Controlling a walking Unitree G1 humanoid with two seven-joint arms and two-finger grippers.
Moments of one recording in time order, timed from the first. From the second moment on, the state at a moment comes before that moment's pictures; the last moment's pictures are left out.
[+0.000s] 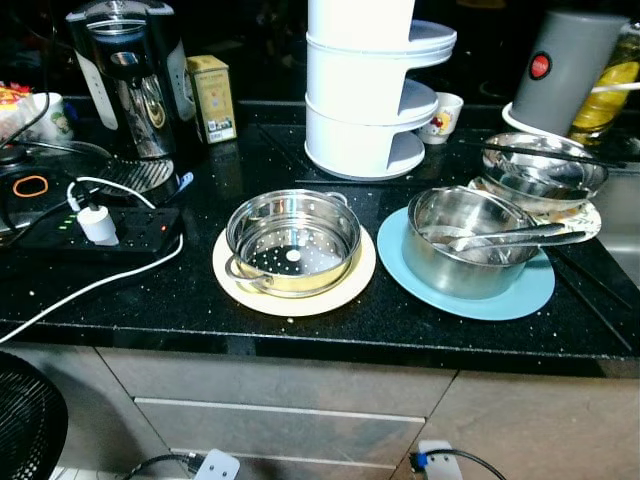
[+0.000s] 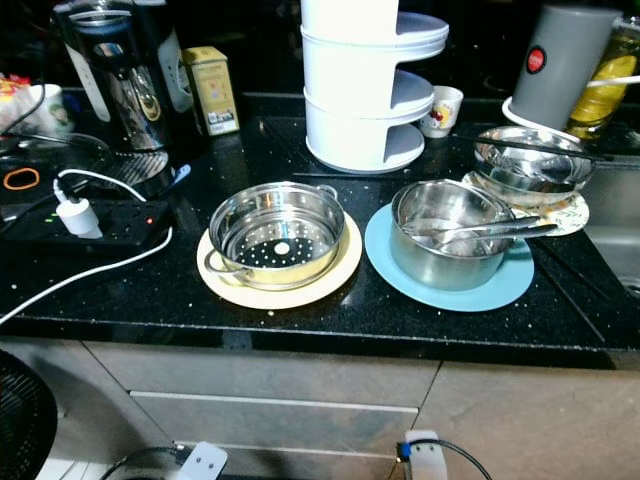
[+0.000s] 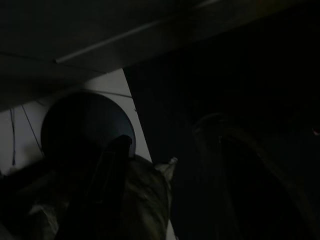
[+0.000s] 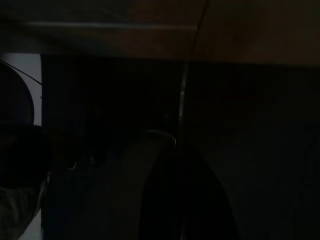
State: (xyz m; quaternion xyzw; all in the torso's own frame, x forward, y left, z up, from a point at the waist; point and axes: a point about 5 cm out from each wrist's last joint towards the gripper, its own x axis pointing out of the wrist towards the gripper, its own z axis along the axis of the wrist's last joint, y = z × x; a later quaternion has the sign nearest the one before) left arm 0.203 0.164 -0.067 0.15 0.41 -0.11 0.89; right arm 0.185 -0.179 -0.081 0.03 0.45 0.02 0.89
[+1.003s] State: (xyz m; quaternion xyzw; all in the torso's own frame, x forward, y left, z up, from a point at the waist) left arm 0.212 0.165 -0.066 0.10 0.42 -0.09 0.90; right arm 0.191 -0.176 -0.079 0.03 0.44 0.01 0.90
